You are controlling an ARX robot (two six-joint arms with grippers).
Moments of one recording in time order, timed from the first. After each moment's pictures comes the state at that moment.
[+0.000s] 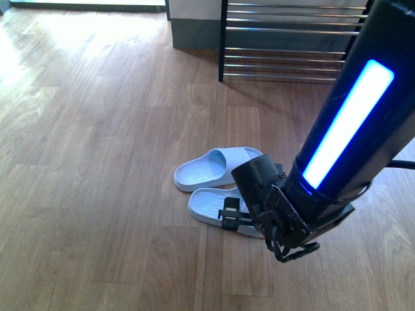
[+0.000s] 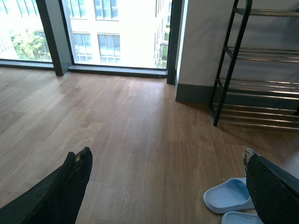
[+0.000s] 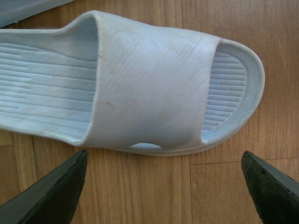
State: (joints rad) left arm 0.00 0.02 0.01 0.00 0.00 0.00; right arm 0.51 2.80 1.33 0.37 0.33 0.54
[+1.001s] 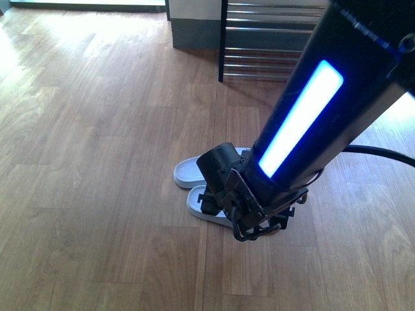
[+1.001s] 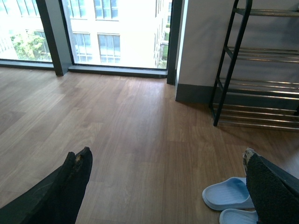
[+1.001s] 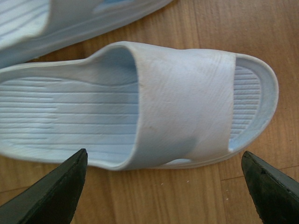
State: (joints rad) left arm 0.00 0.02 0.01 0.00 0.00 0.00; right arm 0.58 2.84 1.54 0.17 0.46 0.68
